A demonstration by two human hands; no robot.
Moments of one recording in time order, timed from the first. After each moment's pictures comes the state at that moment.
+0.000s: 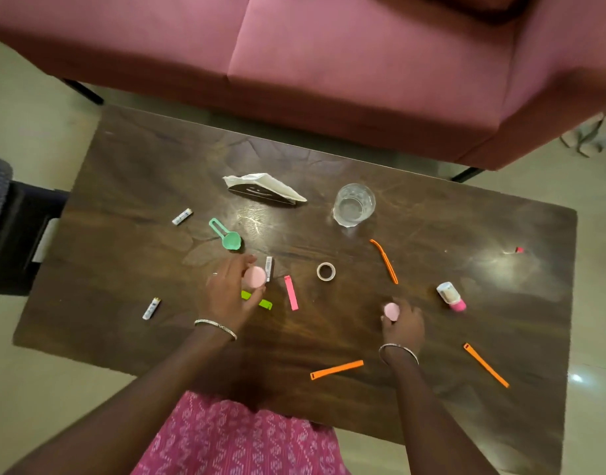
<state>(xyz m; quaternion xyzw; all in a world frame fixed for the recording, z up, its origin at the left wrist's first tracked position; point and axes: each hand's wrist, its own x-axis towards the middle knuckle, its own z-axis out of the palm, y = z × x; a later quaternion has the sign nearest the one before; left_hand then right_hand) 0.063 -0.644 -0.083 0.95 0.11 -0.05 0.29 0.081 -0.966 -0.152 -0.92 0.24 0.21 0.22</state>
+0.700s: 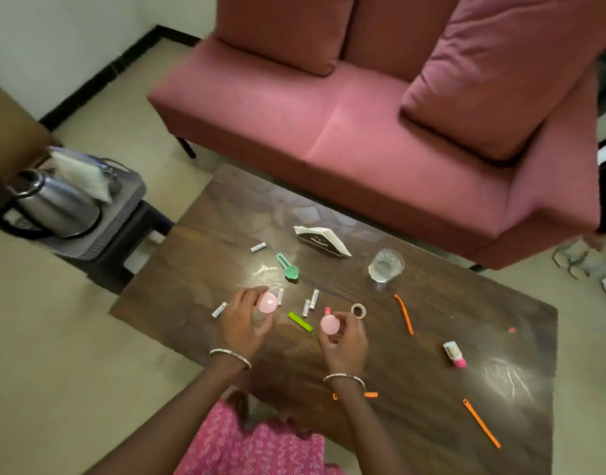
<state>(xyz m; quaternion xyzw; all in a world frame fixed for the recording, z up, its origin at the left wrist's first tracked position) -0.042 -0.604 0.061 0.90 0.22 0.10 0.36 0.013 -0.789 0.005 -0.89 0.04 0.07 0.44</state>
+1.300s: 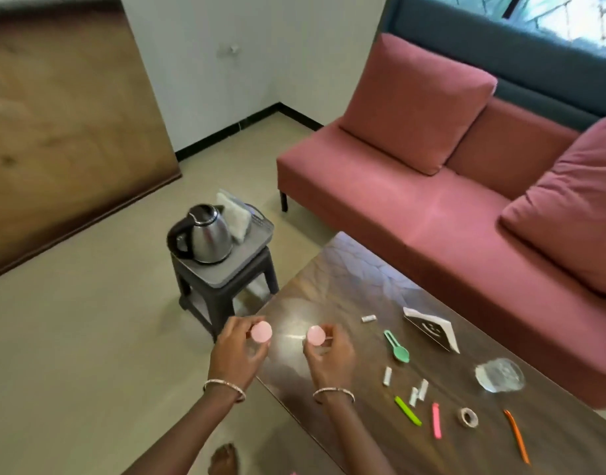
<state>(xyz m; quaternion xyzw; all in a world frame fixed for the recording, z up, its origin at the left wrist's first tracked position) -0.204 -0.331 0.095 0.83 0.36 0.18 0.38 -0.087 -0.464 0.081 -0.87 -0.13 0.09 0.47</state>
